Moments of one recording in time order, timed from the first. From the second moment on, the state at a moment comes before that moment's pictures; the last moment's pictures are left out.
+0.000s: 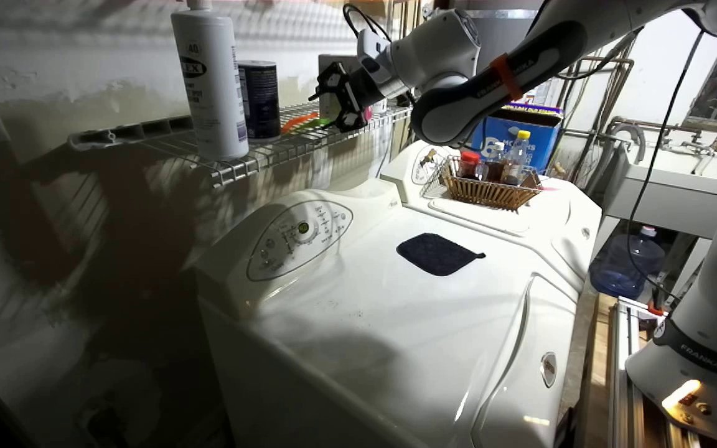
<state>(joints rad) 0.03 0.25 0.04 -1.94 -0.39 3.26 -1.26</state>
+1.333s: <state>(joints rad) 0.00 -0.14 0.12 -1.91 0.10 2.13 -1.23</state>
